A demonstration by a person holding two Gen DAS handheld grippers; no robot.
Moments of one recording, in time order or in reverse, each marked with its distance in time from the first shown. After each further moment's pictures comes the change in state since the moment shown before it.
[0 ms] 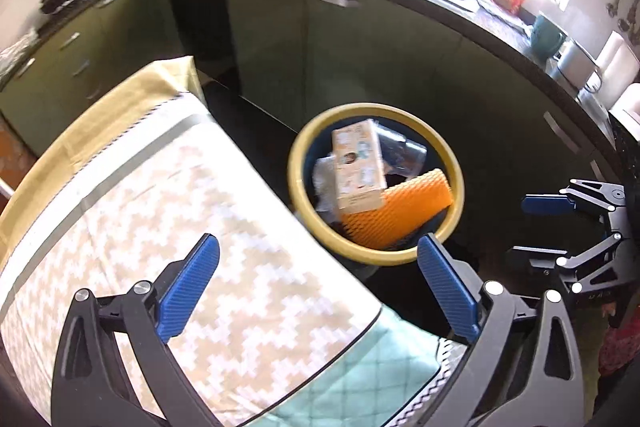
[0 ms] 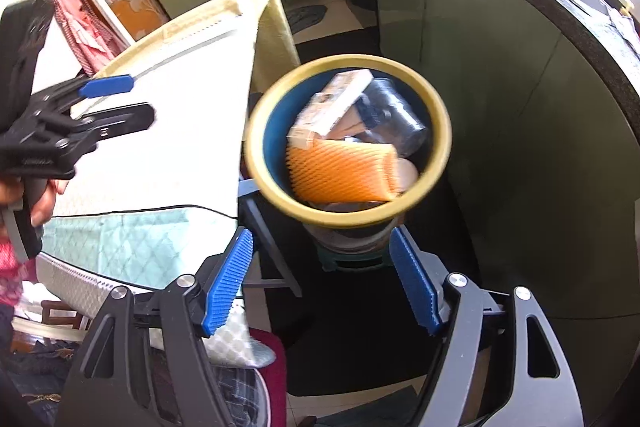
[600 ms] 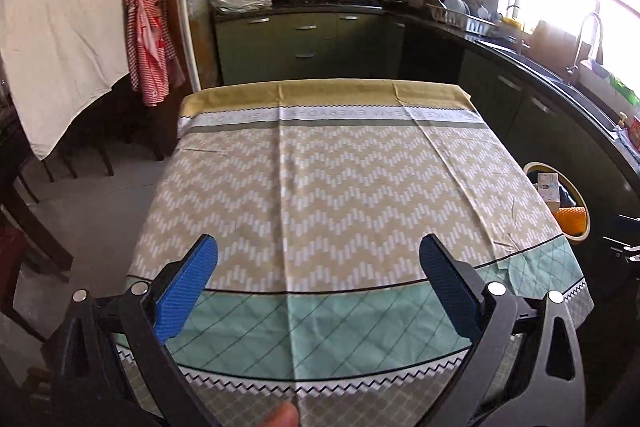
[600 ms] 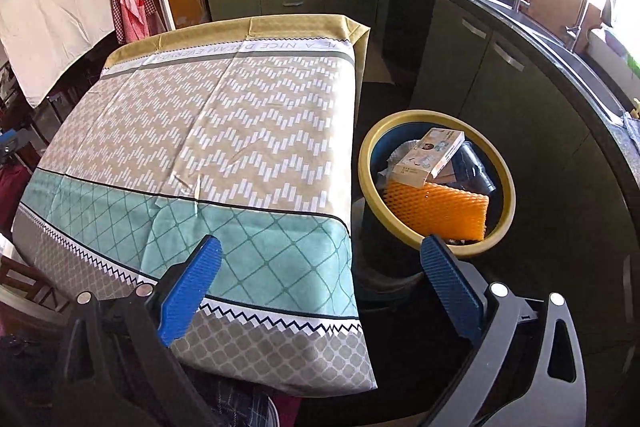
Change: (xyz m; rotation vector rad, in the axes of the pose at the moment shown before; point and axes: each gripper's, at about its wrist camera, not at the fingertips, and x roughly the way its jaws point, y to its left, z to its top) left arm -0.202 0.168 -0.240 -0.499 -0.249 0.484; right arm -0.002 0.150 -0.037 -0.232 -0.164 -0.109
